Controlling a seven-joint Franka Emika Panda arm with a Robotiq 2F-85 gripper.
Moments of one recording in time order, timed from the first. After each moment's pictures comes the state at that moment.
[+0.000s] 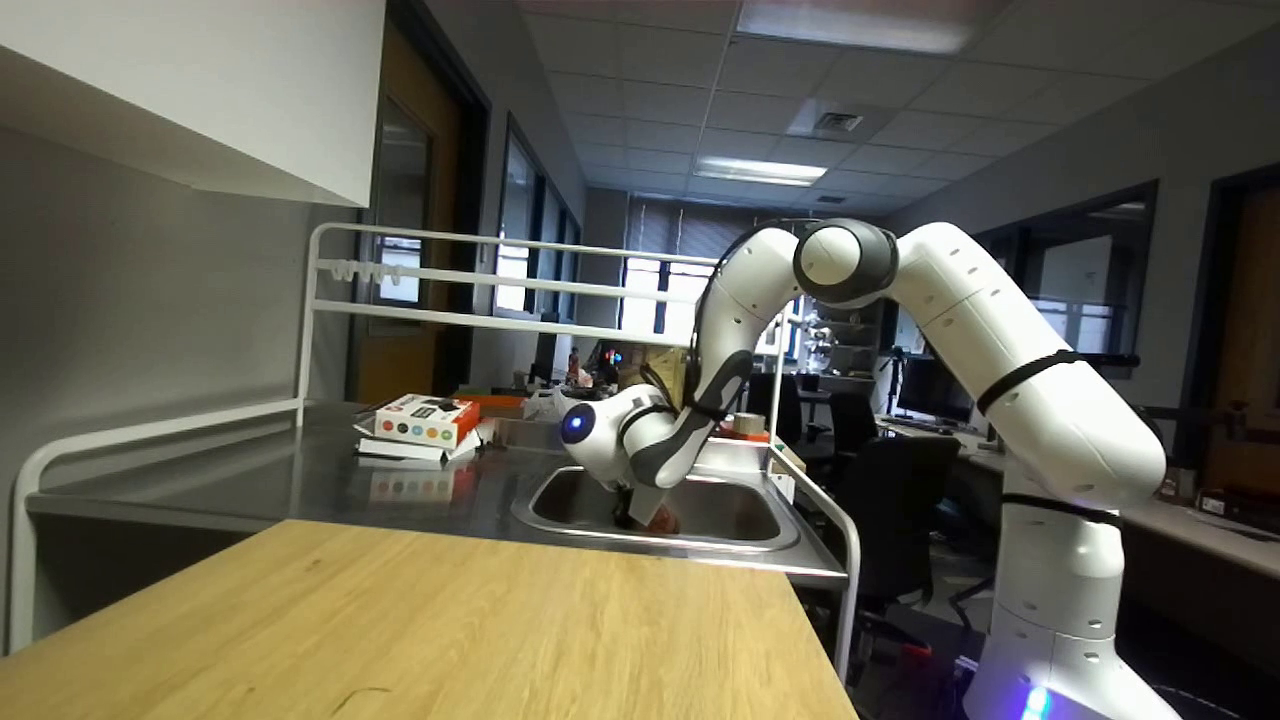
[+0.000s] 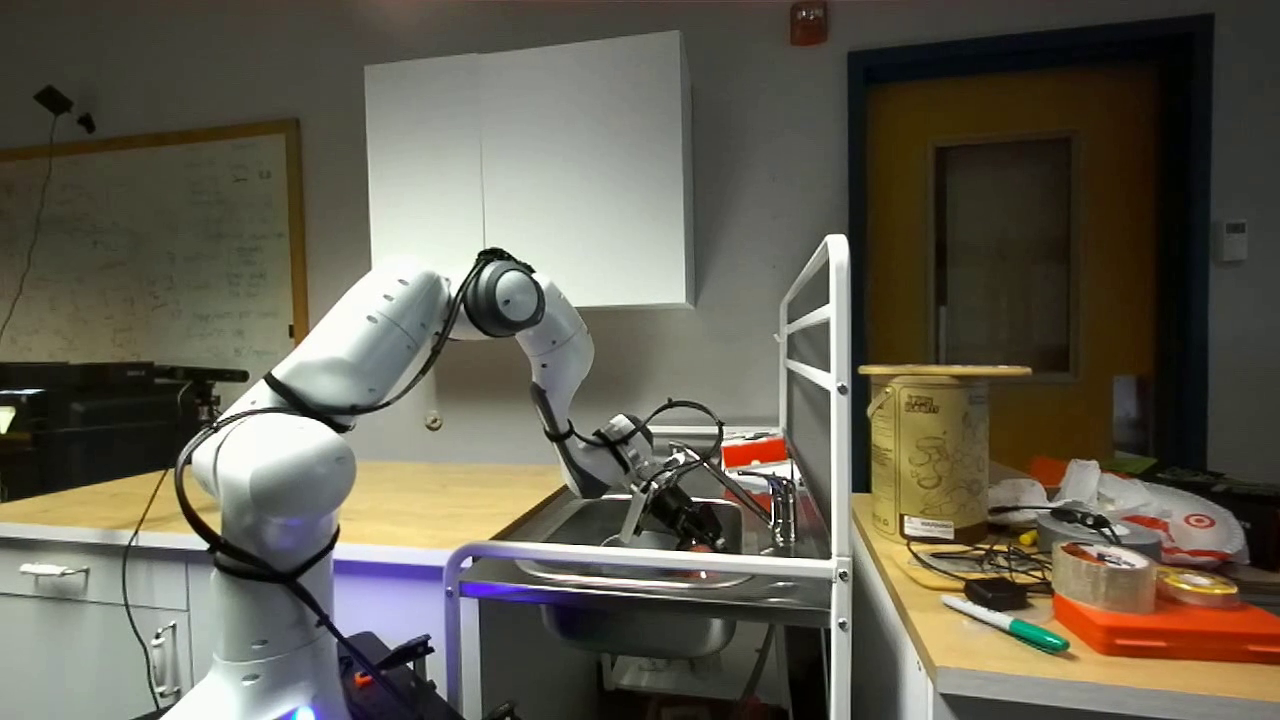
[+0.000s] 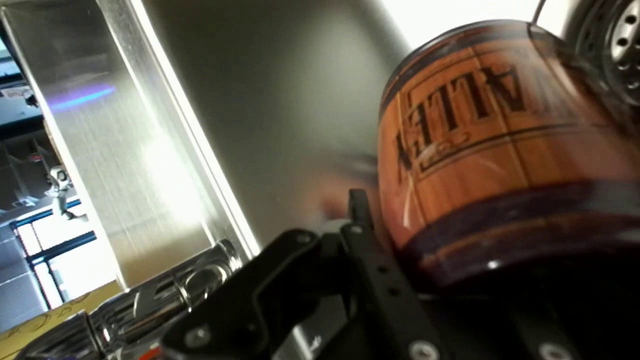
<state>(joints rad) 0.08 0.68 -0.06 -1.79 -1.19 2.08 1.06</state>
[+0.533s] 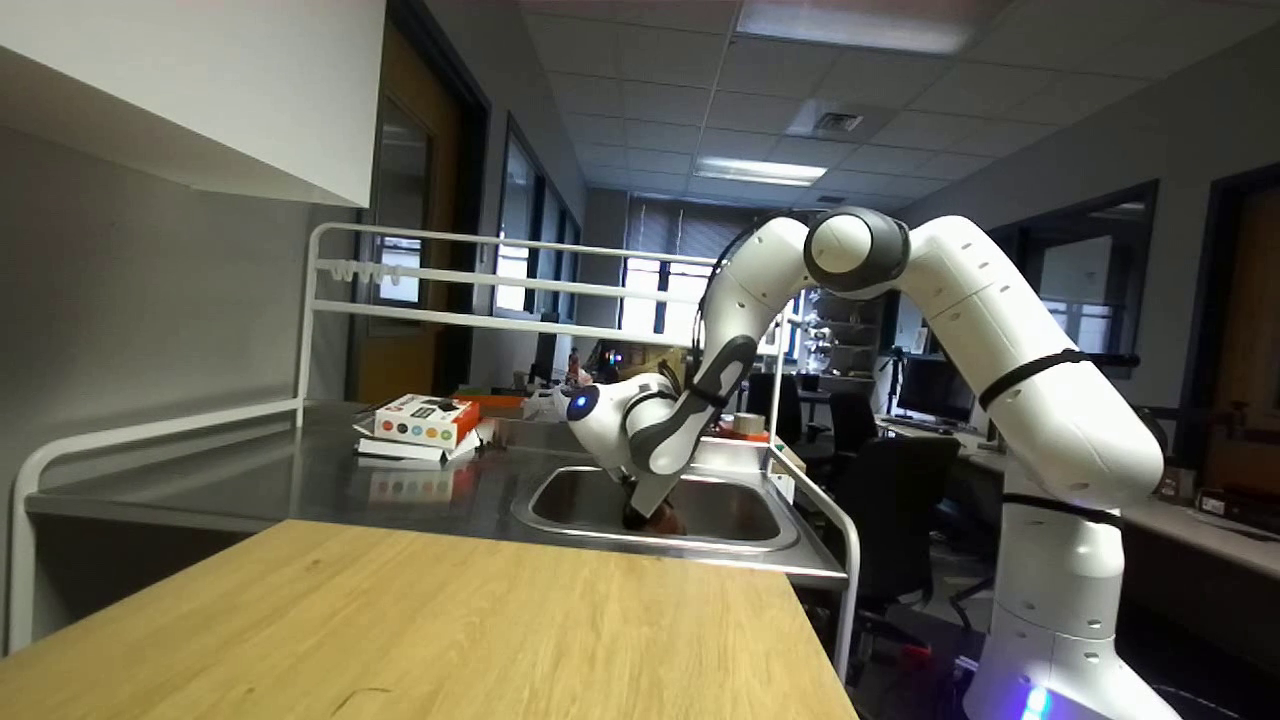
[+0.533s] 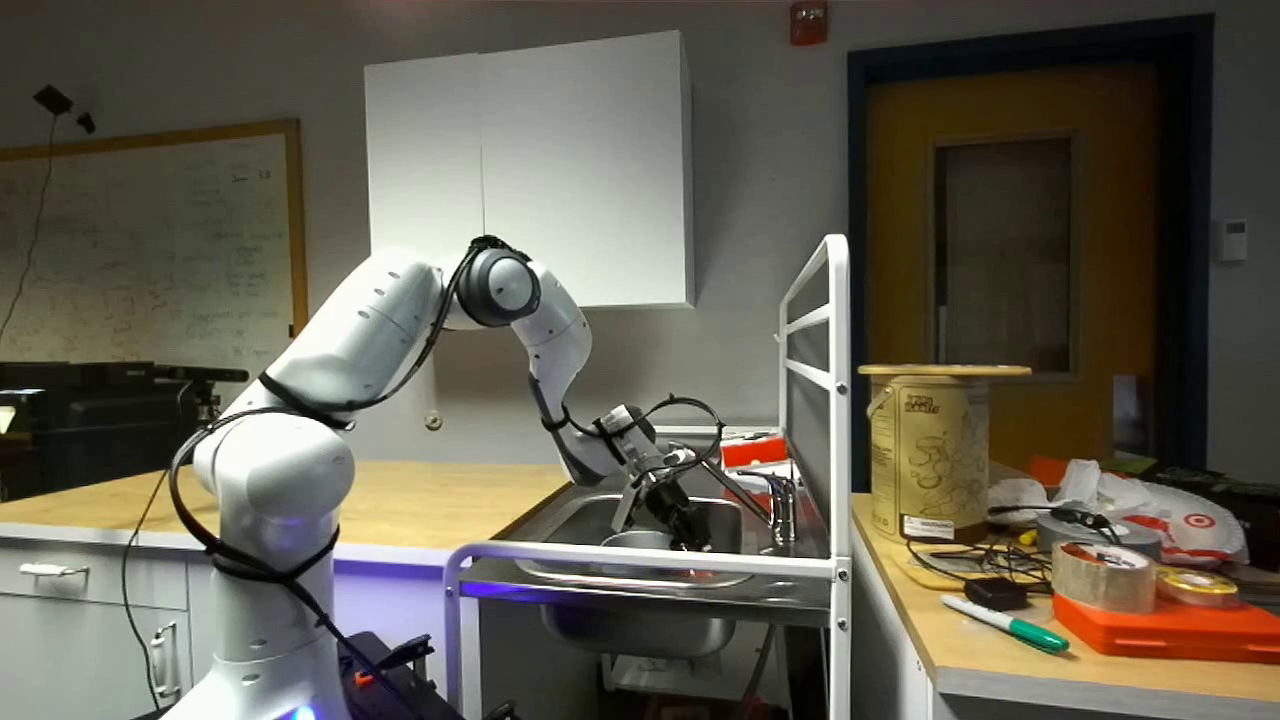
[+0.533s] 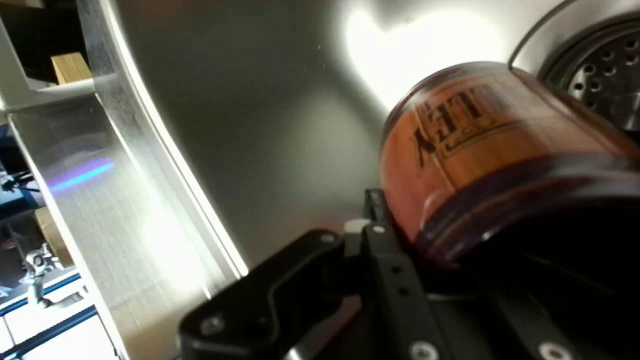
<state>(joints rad) 0.07 0.62 -0.05 -1.84 -1.00 2.06 1.03</state>
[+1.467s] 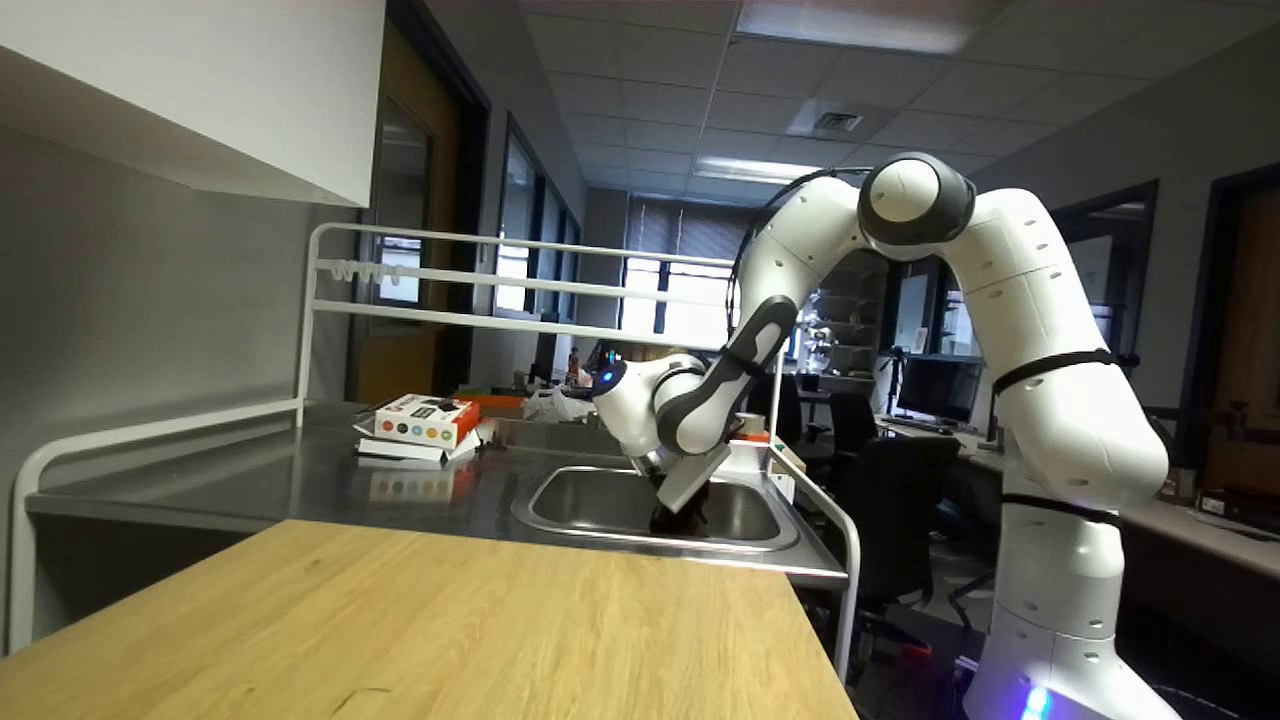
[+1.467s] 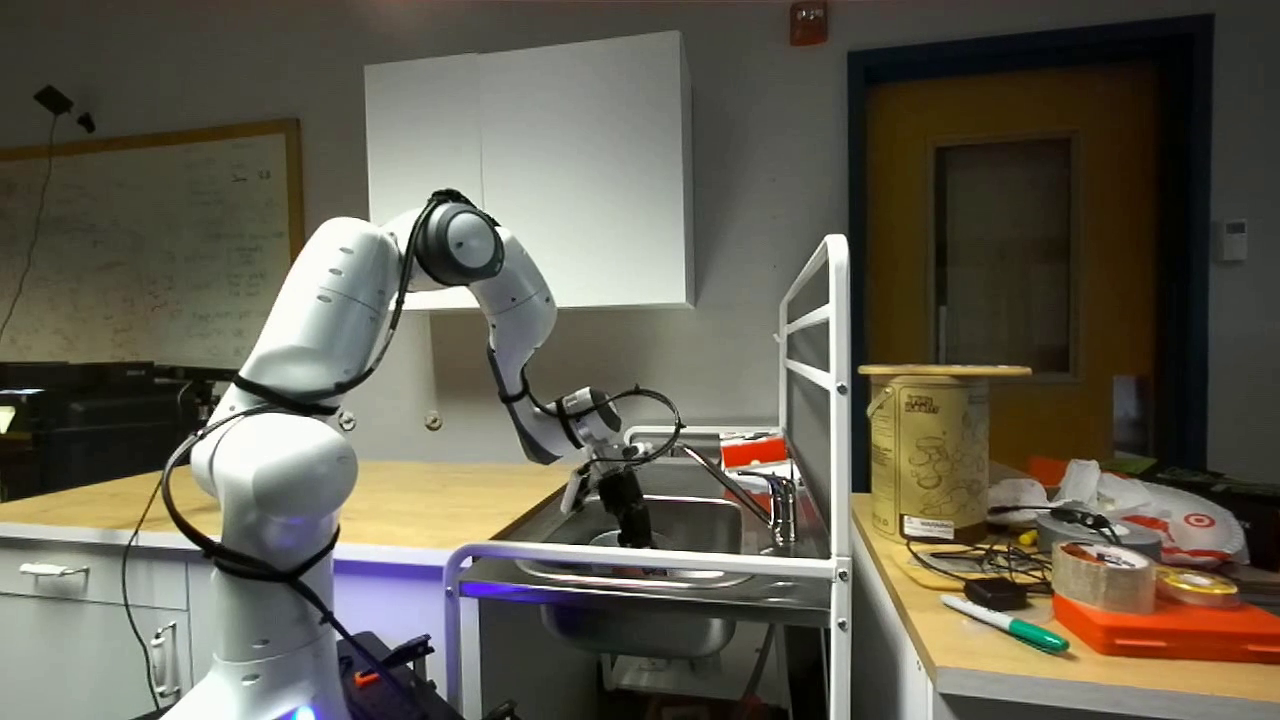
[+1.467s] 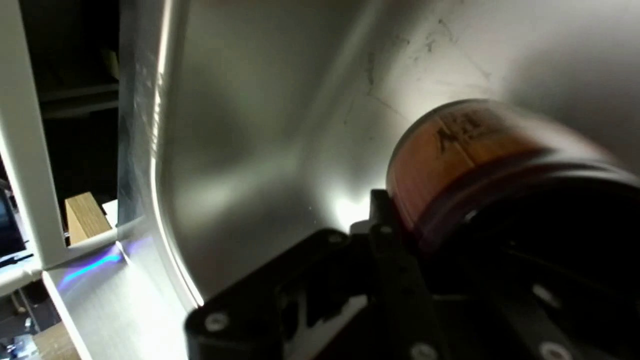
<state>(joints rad) 0.10 0.38 -0.03 -2.13 -0.79 2.05 1.03</state>
